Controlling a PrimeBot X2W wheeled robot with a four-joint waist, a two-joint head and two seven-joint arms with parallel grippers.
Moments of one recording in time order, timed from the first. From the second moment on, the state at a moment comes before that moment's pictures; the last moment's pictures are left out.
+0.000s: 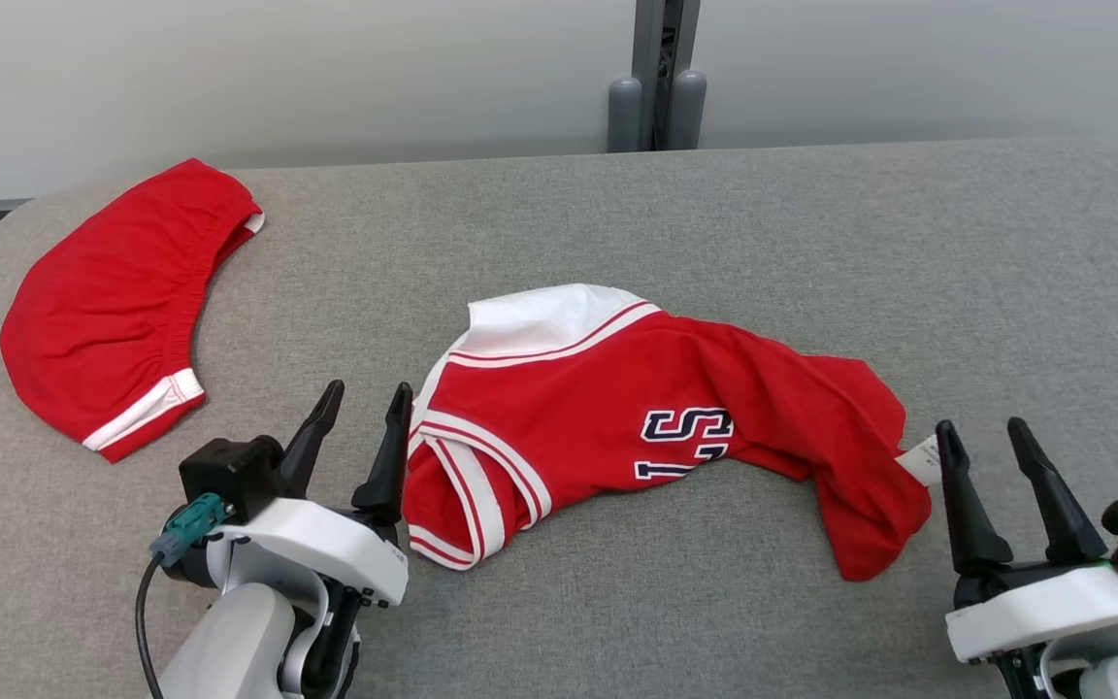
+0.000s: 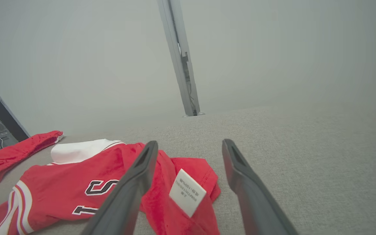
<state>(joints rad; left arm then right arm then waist) -0.33 0.17 -0.42 0.44 -0.63 -0.02 -0.26 -0.09 -0.21 0.15 0.20 0.46 0.13 -0.26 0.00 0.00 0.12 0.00</state>
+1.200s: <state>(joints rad) -0.34 0.20 -0.45 0.41 -0.63 -0.02 -0.24 -0.19 -0.22 0.36 0.53 1.01 0.13 -0.26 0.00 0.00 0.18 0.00</state>
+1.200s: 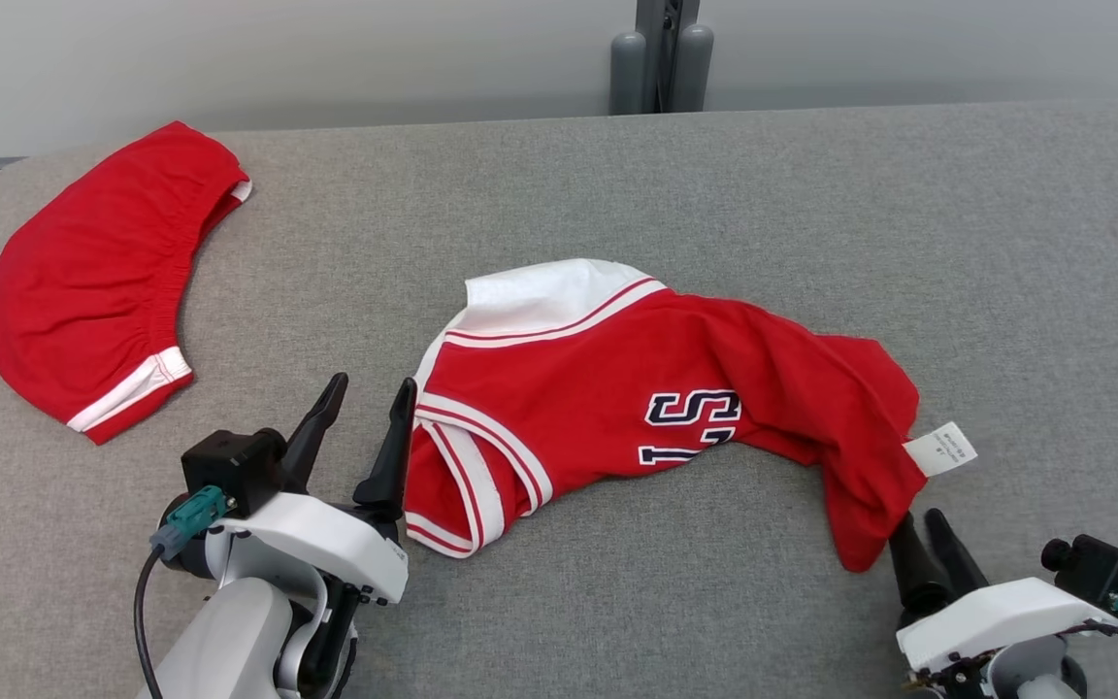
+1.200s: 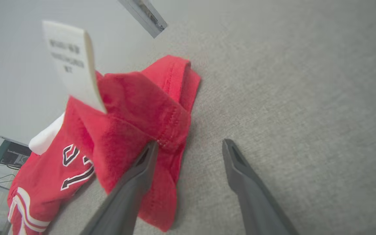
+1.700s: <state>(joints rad) -0.34 0.20 -0.46 0.40 -0.64 -0.01 -0.24 -0.22 -0.25 0.46 0.38 1.22 0.13 -0.26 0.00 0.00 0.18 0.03</state>
